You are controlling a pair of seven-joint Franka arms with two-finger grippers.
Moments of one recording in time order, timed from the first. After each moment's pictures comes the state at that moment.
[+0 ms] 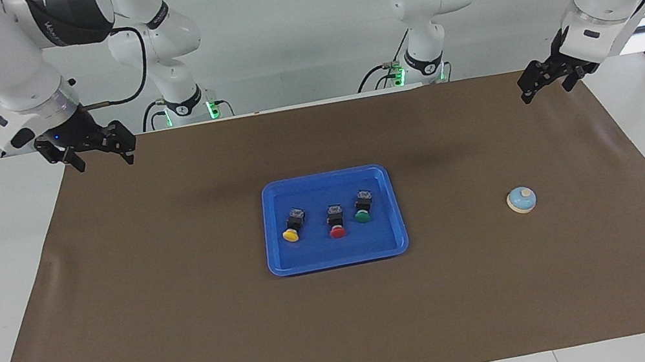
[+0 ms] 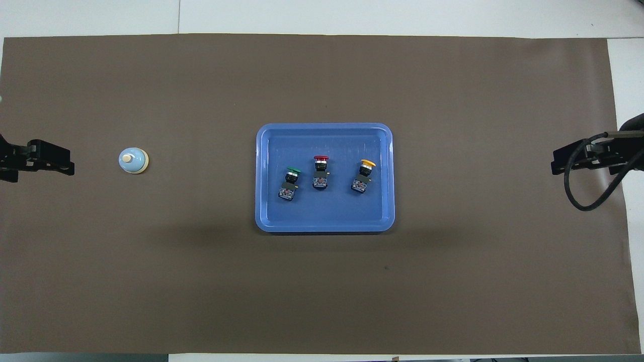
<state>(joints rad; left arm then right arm) 0.02 -0.02 -0.03 -1.67 0.01 1.57 -0.06 0.06 -0.01 -0.09 -1.63 -0.01 1.52 0.01</state>
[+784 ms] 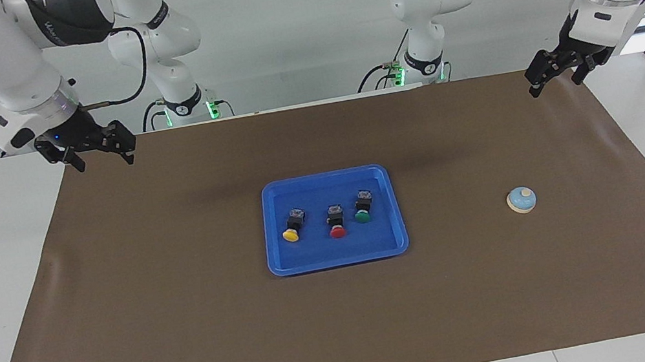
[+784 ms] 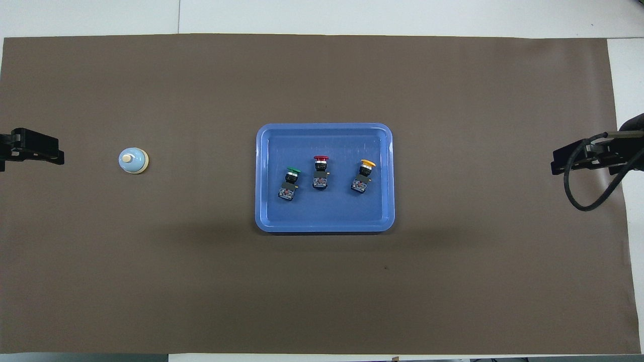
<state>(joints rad) 0.01 -0.01 -0.03 -1.61 0.01 1.56 -0.06 0.06 -0.01 -0.09 -1.63 -0.01 1.52 0.01</state>
